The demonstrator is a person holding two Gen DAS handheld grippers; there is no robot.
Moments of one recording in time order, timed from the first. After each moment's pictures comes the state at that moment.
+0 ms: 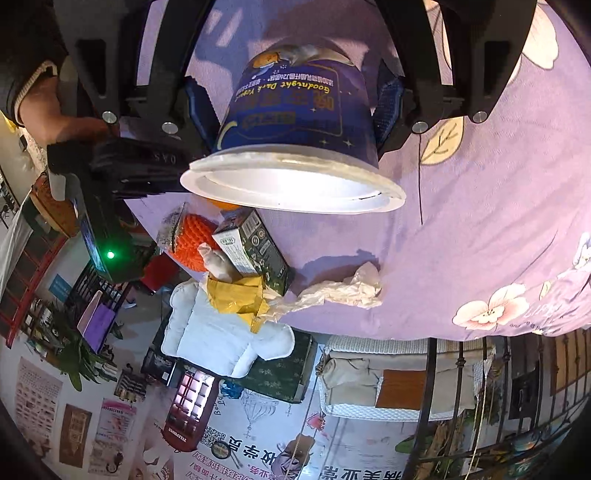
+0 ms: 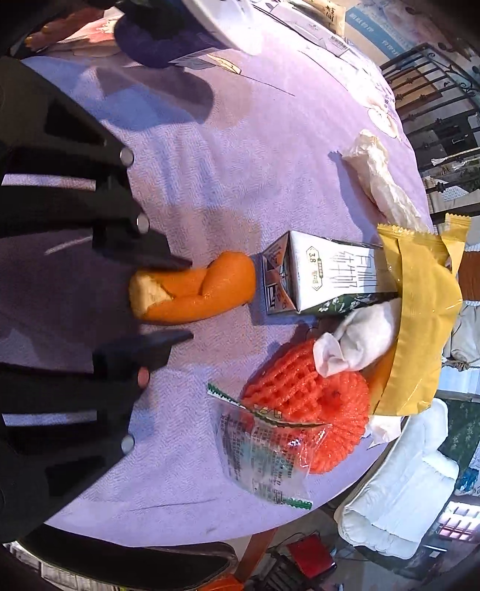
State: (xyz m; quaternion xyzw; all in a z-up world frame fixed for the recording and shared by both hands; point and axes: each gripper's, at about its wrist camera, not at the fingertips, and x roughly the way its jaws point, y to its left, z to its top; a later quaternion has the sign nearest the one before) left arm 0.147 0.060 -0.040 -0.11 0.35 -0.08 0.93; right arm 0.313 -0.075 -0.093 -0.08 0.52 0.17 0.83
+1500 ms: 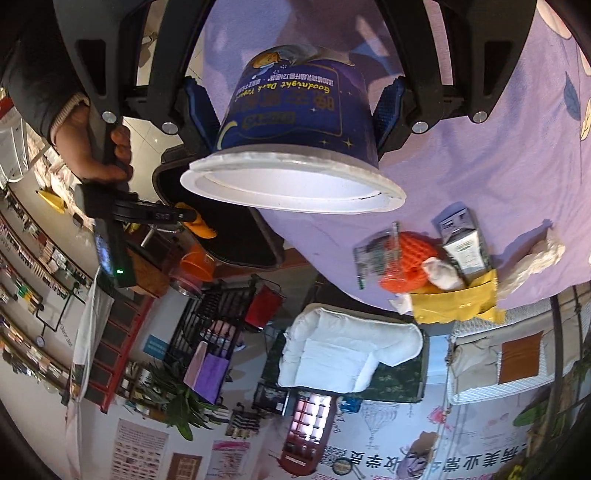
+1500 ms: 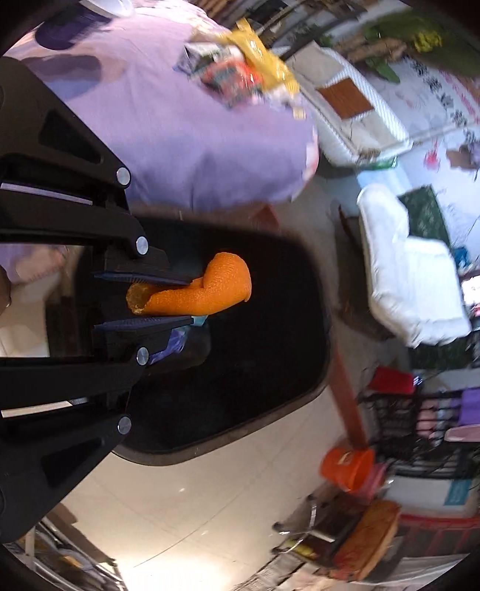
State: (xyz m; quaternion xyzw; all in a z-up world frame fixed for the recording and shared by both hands) left arm 0.130 -0.116 -0.028 -0.03 0.34 -0.27 0.90; right arm 0.237 -0.392 -0.086 0.15 0.44 -0.10 0.88
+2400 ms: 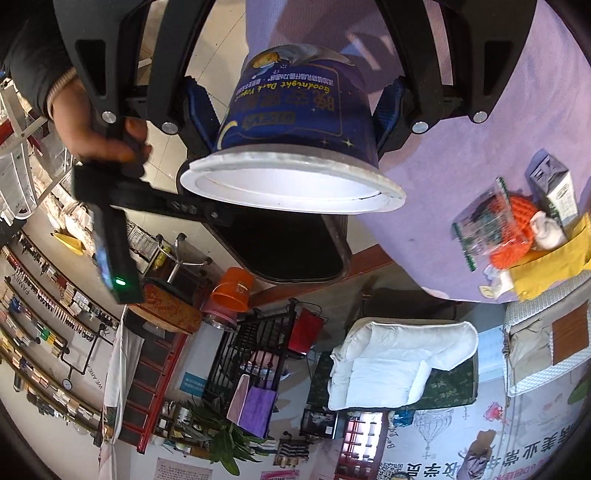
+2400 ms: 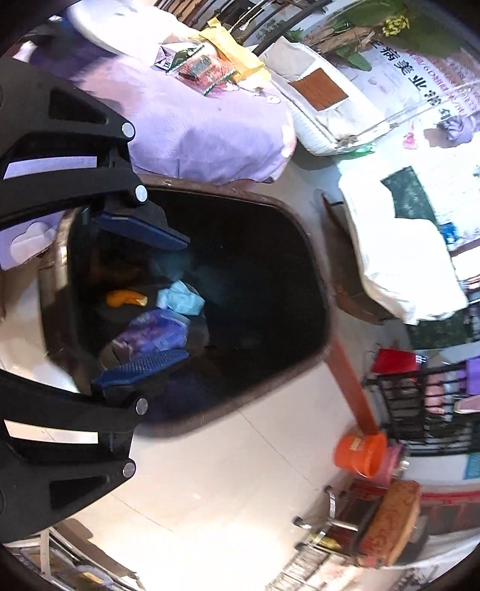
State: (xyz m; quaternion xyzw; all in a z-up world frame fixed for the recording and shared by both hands) left arm 0.168 -0.218 -0.037 0.02 0.36 -0.34 0.87; right arm 0.217 -0.420 -0.085 0.19 0.40 -0.11 0.89
